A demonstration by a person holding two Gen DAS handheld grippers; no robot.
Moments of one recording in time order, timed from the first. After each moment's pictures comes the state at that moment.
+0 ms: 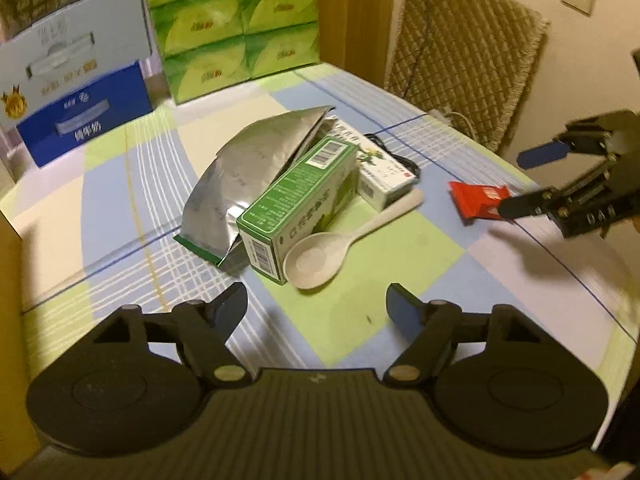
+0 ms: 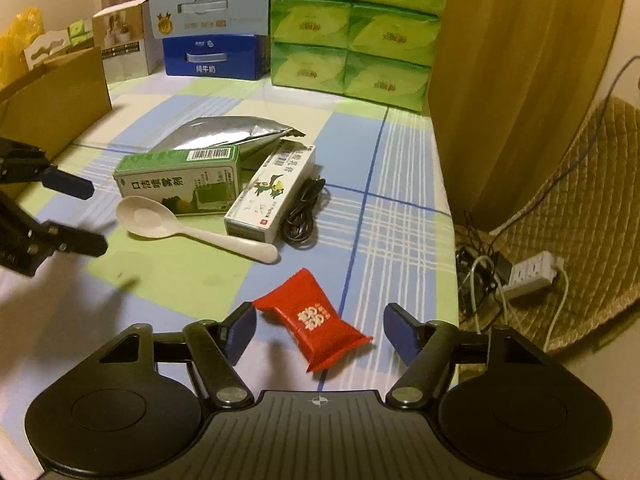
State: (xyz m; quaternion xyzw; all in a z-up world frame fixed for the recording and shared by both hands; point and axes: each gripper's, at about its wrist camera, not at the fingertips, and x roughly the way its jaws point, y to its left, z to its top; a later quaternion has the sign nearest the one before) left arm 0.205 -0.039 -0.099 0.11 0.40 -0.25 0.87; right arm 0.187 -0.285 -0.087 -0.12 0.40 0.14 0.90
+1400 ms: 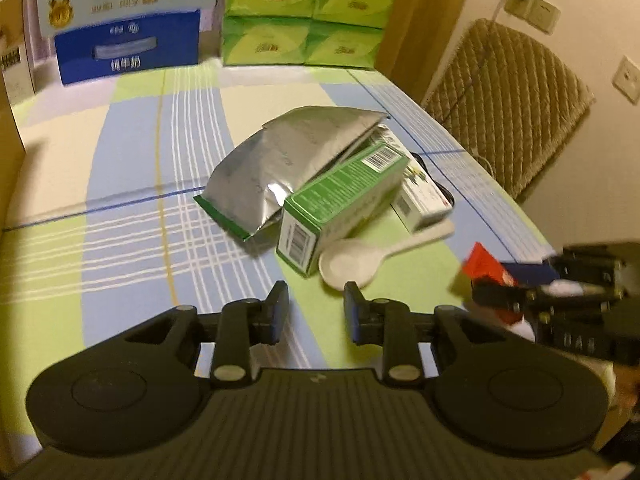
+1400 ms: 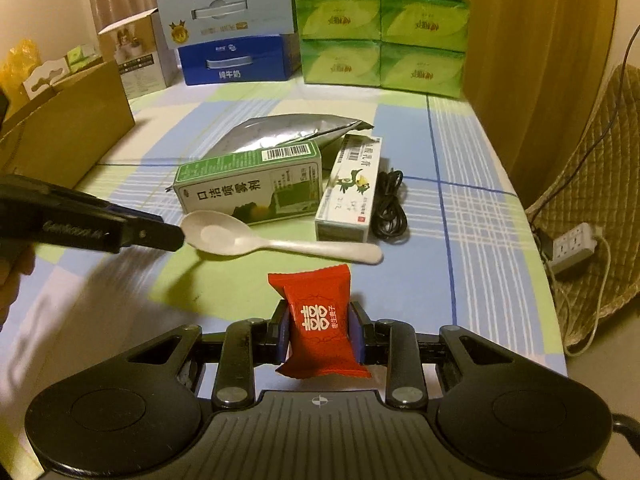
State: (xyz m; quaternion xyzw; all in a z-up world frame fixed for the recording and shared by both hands) left arm 0.225 -0.009 -0.112 -0.02 0.43 -0.21 0.88; right arm 0.176 -0.226 -0.097 -0.04 0.41 0.15 0.90
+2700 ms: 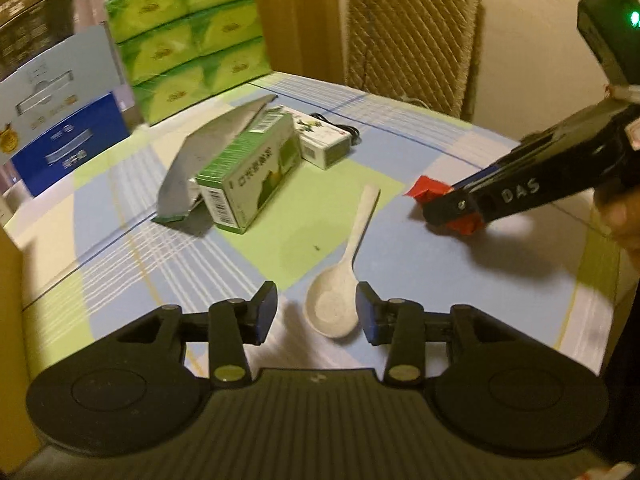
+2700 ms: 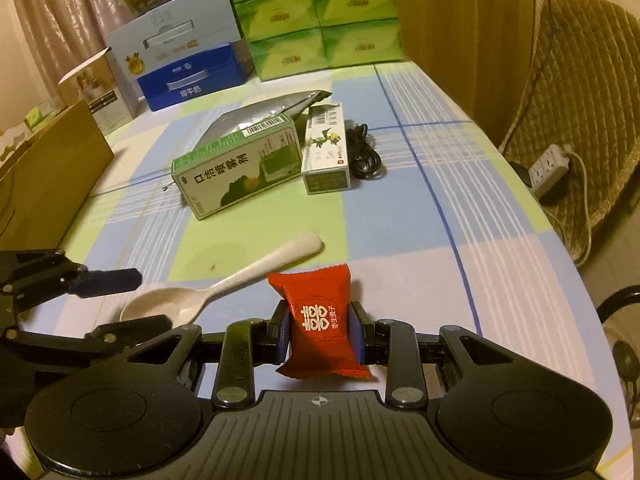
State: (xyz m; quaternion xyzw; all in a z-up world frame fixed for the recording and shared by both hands) left arm 0.127 -0.033 -0.122 0.18 0.34 -0.30 0.87; right arm 0.125 -0.229 -0.101 0.07 0.42 0.08 0.90
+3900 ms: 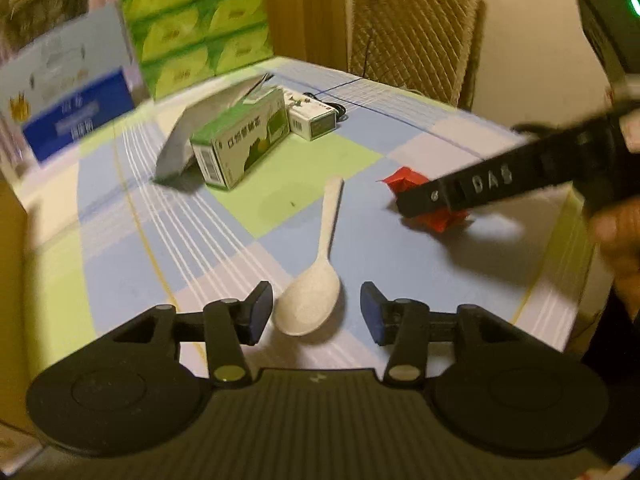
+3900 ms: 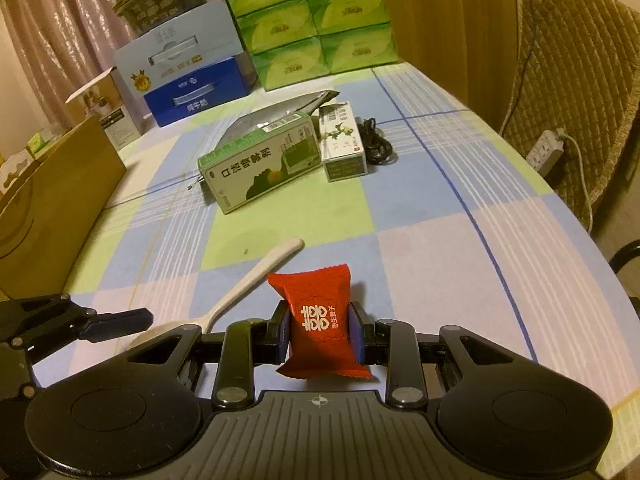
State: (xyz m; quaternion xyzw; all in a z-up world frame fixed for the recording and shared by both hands) left arm 0.080 -0.027 -0.127 0.18 0.35 -0.28 0.88; right arm 0.088 -0.213 -0.101 0.11 0.40 0.06 0.91
